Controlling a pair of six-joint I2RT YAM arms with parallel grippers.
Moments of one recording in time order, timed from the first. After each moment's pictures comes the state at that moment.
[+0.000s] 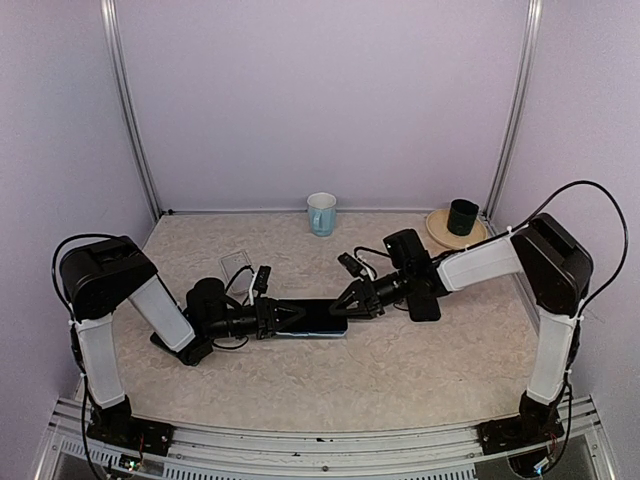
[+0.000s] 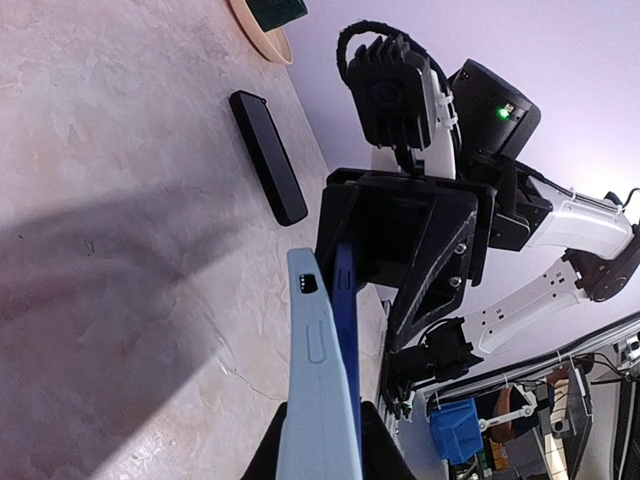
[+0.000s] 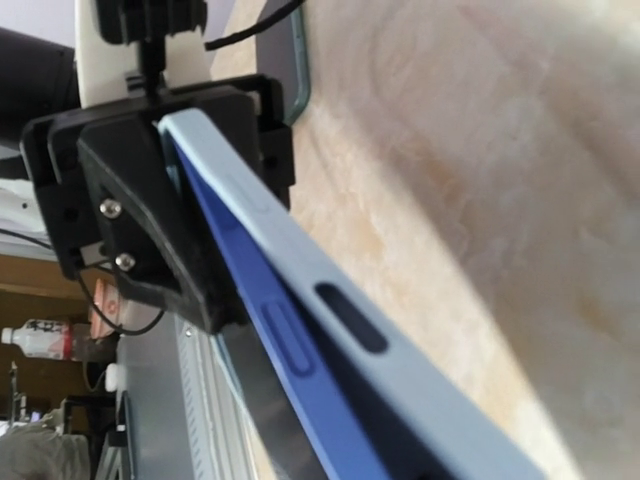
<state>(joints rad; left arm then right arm) -0.70 1.95 0.52 1.32 0.58 -1.05 0.64 1.95 1.07 0.19 -1.01 0.55</state>
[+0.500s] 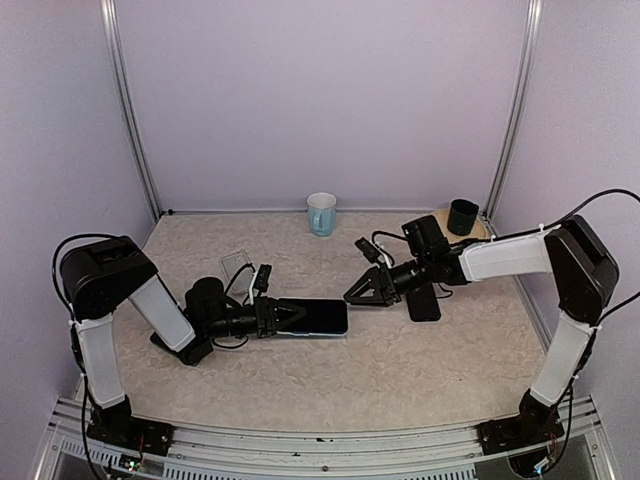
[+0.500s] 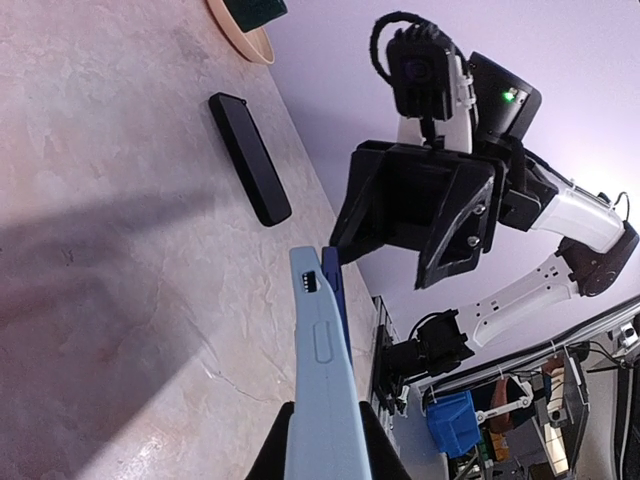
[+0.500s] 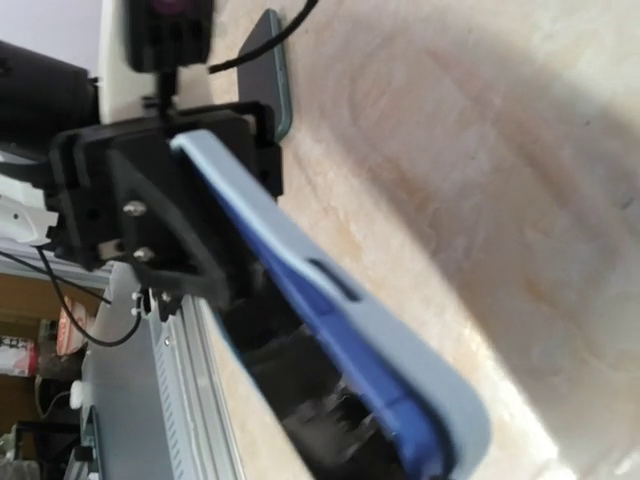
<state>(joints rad) -0.70 1.95 0.52 1.36 0.60 -1.05 0.58 1.80 1.05 0.03 -0.96 0.44</state>
